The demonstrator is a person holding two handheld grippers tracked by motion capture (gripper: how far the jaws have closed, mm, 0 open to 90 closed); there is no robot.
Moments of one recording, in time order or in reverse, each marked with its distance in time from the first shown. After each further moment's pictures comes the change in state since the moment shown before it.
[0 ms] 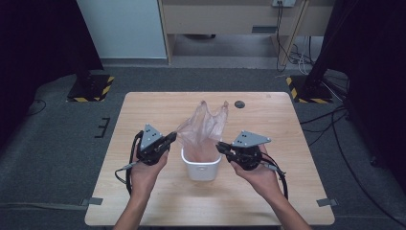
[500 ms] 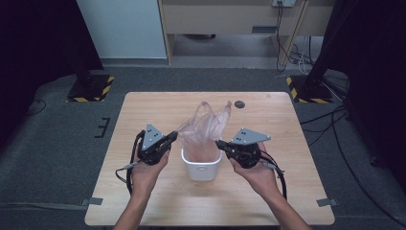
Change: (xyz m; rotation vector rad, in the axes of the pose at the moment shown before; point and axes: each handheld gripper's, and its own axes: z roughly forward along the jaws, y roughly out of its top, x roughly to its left) left arm 0.001 0.002 0.001 -0.009 0.010 0.012; right arm 0.005 0.009 -0.006 -0.021 -0.011 0.004
